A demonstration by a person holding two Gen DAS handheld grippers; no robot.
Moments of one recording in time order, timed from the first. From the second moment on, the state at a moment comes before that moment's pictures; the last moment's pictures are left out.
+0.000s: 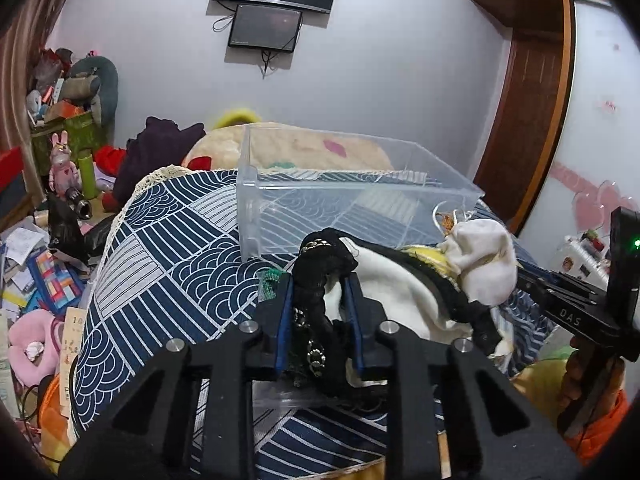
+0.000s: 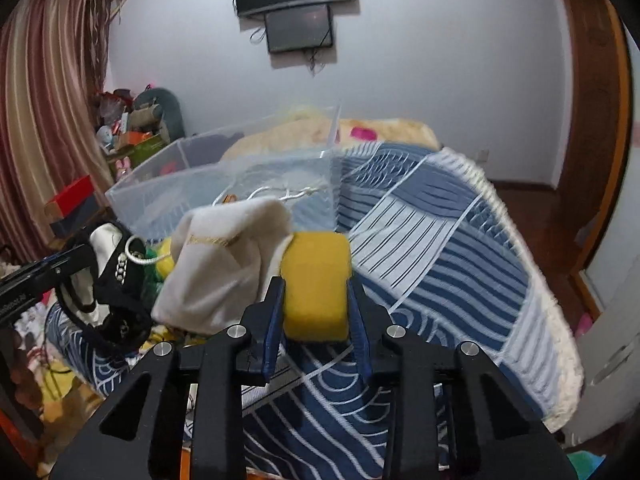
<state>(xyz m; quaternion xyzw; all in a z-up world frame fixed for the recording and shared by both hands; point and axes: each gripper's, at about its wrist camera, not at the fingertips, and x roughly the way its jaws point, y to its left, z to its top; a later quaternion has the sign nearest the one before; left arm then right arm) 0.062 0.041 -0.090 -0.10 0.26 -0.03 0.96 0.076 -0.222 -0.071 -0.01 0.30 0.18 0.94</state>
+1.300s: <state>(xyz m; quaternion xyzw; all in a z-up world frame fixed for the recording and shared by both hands) 0.136 0.073 -0.012 -0.11 0.16 0.05 0.98 0.128 -0.165 -0.004 -0.03 0.22 0.22 0.95</state>
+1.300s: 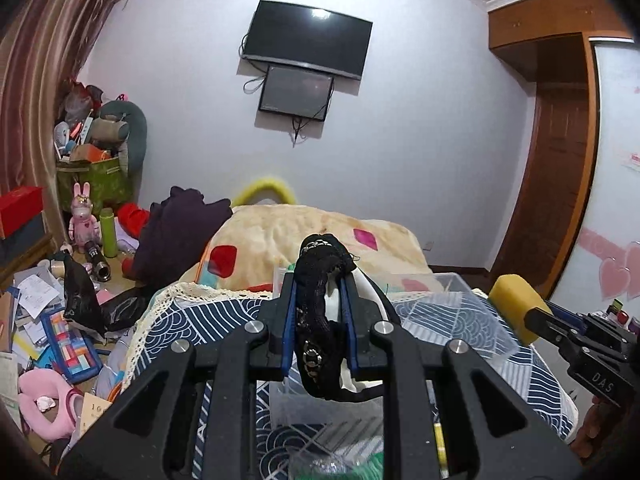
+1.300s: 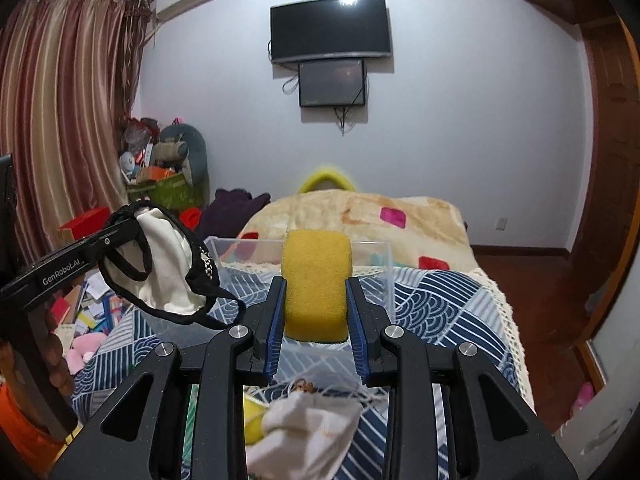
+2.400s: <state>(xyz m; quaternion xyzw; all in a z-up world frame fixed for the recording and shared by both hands) 0.155 0.049 -0.034 -0.05 0.27 -0.01 0.96 0.143 -0.156 -0.015 -0.07 0.27 0.21 0.94</state>
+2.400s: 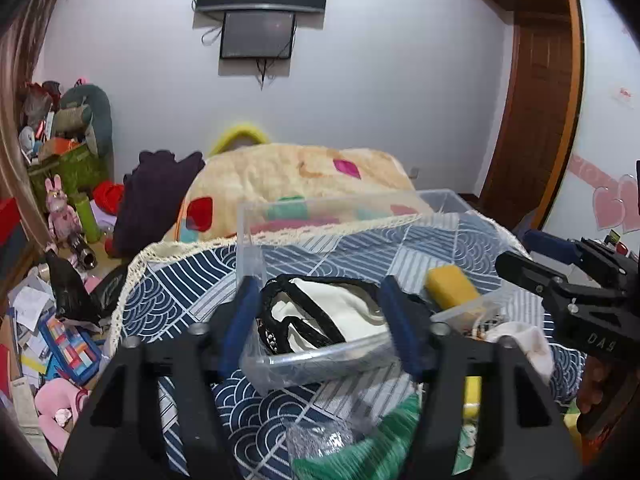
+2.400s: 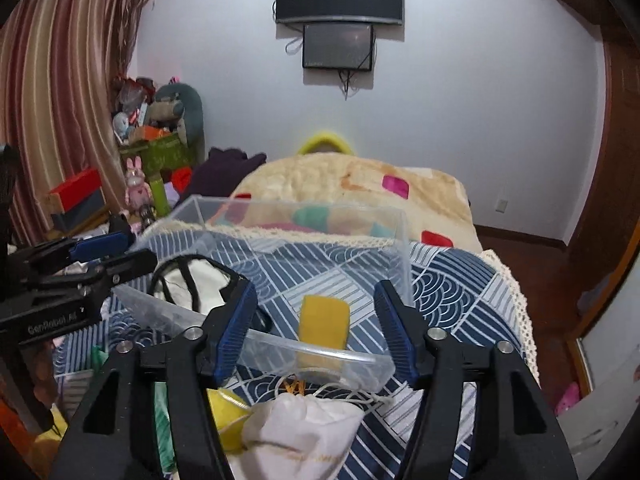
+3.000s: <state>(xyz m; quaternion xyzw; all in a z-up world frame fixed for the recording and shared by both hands) 0.095 0.021 -0.046 -0.05 0.26 -0.04 0.96 0.091 -0.174 -0.031 -0.05 0.26 0.21 0.94</state>
